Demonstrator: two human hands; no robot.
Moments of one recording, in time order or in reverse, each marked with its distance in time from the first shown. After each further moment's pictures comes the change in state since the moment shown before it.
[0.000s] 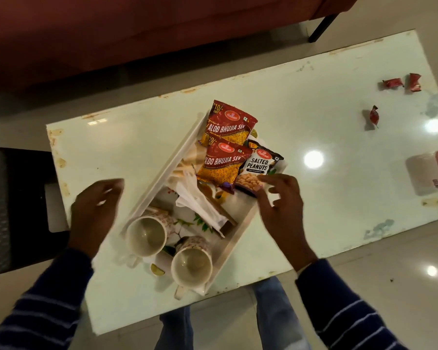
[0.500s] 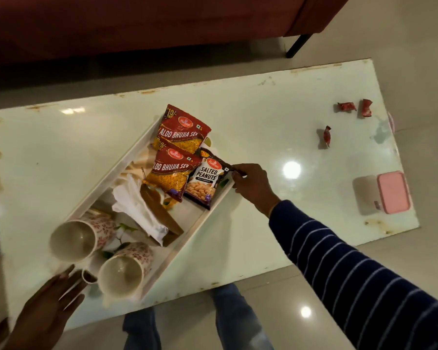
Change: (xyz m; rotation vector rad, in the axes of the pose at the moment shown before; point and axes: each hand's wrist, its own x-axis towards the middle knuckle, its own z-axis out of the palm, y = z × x) left_hand -0.140 -0.081 0.039 -0.631 -0.014 -0.905; right_hand 0.124 0.057 -0.038 -0.095 -0.390 0.216
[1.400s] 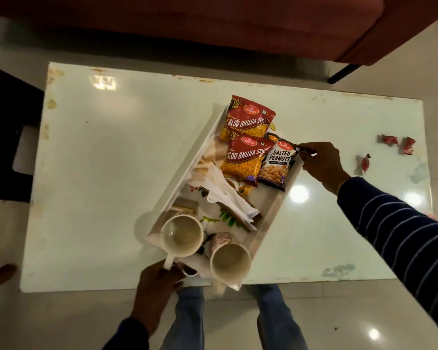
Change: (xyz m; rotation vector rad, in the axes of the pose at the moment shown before) left_hand -0.049 -0.099 0.124 0.042 -0.231 0.131; right_hand 0.063 -0.010 -0.069 -0.321 0.153 -0.166
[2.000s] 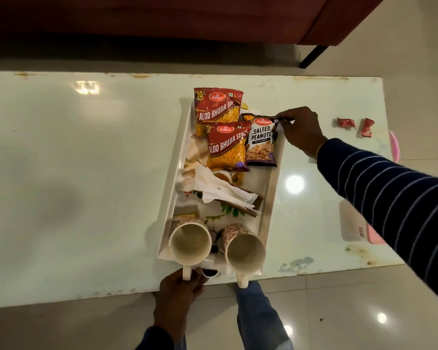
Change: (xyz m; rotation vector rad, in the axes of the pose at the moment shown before) left_hand -0.030 -0.031 0.162 -0.116 0.030 -0.173; right_hand 0.072 0.049 -0.068 -0.039 0.009 -0.170
